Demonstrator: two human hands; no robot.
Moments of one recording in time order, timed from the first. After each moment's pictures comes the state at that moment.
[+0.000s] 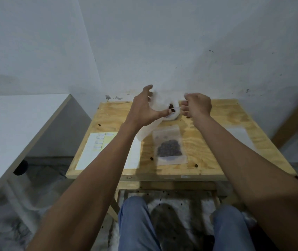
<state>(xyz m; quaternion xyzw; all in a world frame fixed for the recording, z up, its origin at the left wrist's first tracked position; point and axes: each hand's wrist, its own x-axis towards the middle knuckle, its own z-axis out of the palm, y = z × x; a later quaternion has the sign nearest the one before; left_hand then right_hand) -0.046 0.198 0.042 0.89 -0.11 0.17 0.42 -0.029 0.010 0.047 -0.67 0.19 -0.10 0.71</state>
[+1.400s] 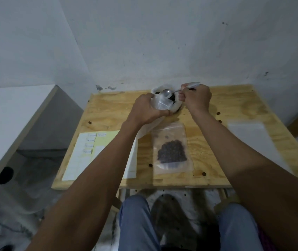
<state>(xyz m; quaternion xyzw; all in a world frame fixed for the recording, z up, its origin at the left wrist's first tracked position) 0.008 0.188 -0.005 0.92 -0.04 0.05 0.38 0.042 0.014 -0.004 -0.75 0.13 -0.17 0.63</state>
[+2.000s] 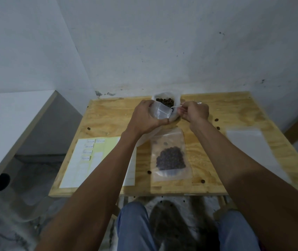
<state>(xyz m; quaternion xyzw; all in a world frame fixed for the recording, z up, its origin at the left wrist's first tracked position) 0.004 0.188 -0.013 0.91 -0.06 0.07 0.40 0.040 0.011 -0.020 -0.60 0.26 -0.06 0.75</state>
